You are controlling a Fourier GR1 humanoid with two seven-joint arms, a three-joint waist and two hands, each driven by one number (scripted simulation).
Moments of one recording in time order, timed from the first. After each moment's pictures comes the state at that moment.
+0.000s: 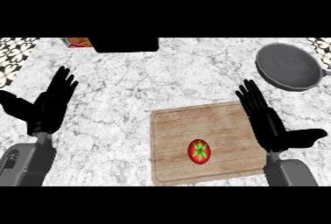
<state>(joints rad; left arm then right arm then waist) -0.26 0.33 0.01 -1.31 0.42 0.12 0.06 -0.15 -0.19 0.08 -1.36 -0.35 0.12 -0.22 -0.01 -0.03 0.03</state>
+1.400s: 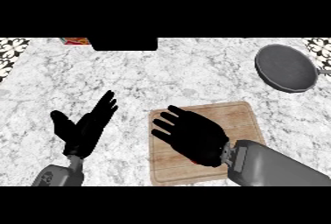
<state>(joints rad) -0.12 0.23 -0.23 -1.46 0.36 0.07 0.16 -0.72 -0.46 0.89 -1.67 0.84 0.46 0.07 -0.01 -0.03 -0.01</state>
